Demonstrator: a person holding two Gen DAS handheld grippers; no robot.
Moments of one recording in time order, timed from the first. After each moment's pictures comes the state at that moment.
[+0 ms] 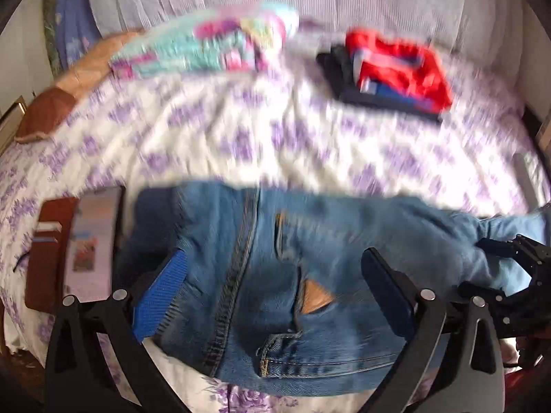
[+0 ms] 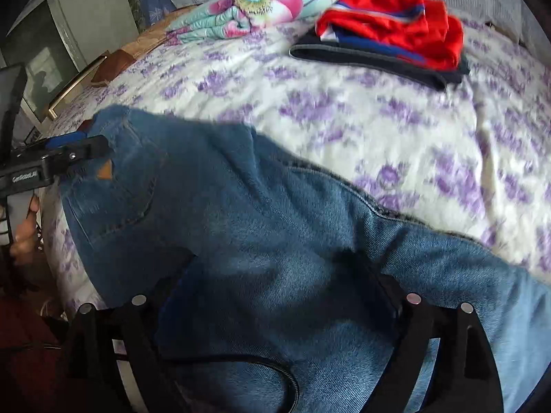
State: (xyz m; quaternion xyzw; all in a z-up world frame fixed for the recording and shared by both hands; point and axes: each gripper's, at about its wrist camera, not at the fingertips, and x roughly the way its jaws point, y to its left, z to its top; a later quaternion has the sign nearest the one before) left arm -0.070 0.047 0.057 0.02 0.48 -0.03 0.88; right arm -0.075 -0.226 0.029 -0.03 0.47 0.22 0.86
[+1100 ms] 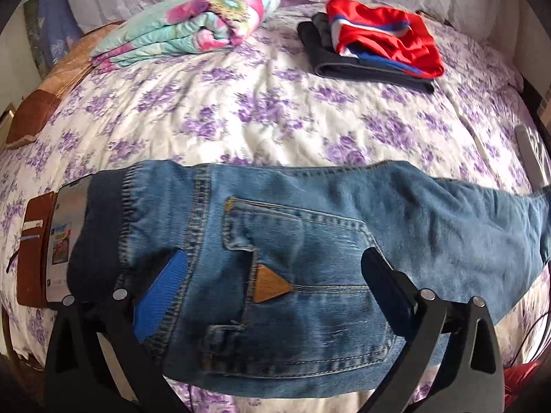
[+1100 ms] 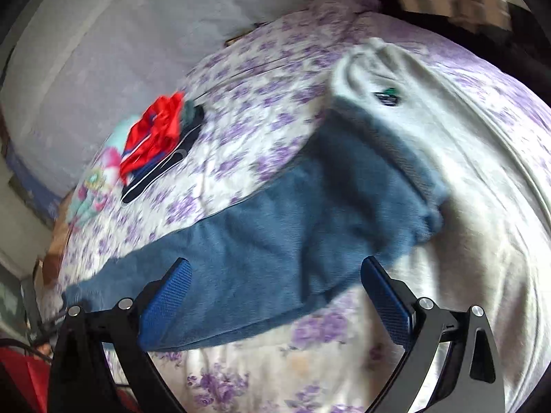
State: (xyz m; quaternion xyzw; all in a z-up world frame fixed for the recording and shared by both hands) left arm -0.067 0.022 0.054 0.02 0.48 -0.03 0.88; right arm -0.213 -0.476 0.058 0.29 0.36 -0.10 0.88
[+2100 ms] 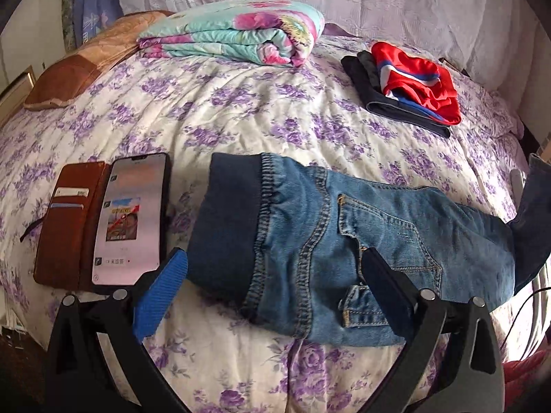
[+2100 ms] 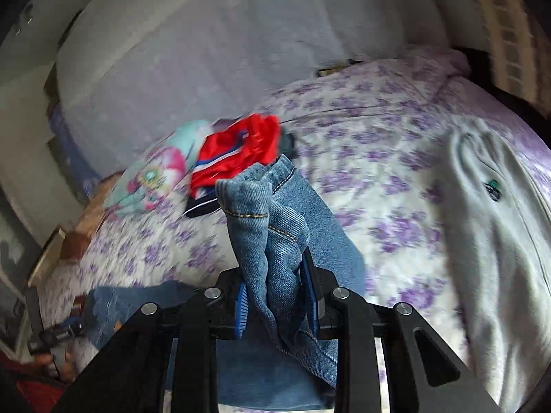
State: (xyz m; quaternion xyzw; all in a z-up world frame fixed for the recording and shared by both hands) left arm -0.098 0.121 0.075 -0.05 0.46 -0.02 0.89; right arm -0.129 -0.353 0.124 0.16 0.32 0.05 0.93
